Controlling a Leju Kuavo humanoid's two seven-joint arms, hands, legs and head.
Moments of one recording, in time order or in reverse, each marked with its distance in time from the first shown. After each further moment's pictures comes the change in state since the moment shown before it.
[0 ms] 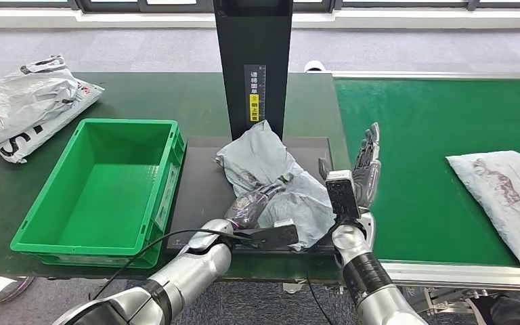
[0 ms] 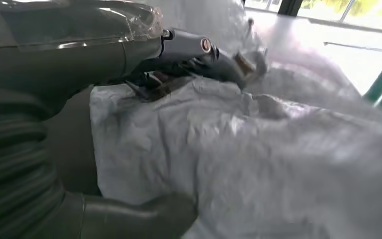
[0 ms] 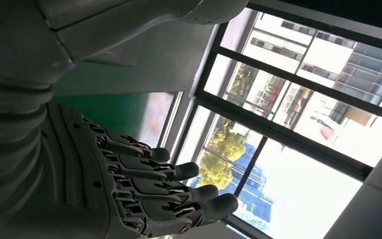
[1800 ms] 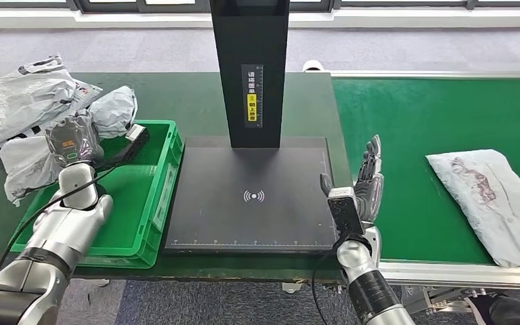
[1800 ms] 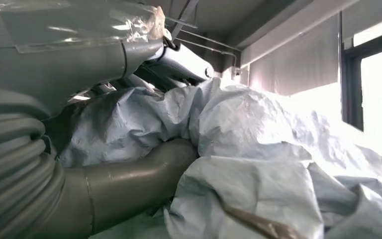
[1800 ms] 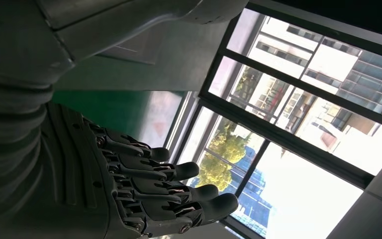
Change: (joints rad) left arm -0.077 0.485 0.421 -0.247 -0.803 0.361 0.742; right arm 0.113 -0.025 -0.011 -0.124 0.067 0.020 0.043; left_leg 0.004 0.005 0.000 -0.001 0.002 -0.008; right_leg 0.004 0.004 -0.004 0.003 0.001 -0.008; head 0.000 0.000
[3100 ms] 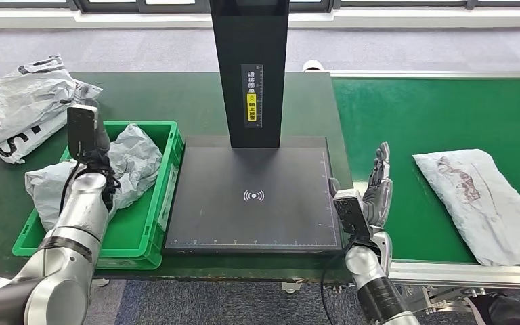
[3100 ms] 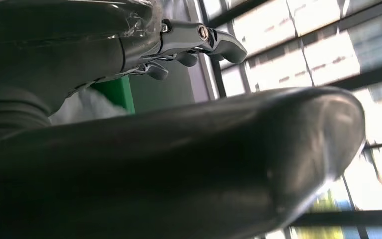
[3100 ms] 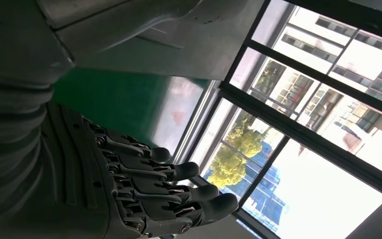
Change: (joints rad) left arm -0.056 -0.209 0.432 0.047 1.266 -0.478 -1.049; right arm 0.031 -0.039 -0.025 -0.026 0.089 -0.003 0.103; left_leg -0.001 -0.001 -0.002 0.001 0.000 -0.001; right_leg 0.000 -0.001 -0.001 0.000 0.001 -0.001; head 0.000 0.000
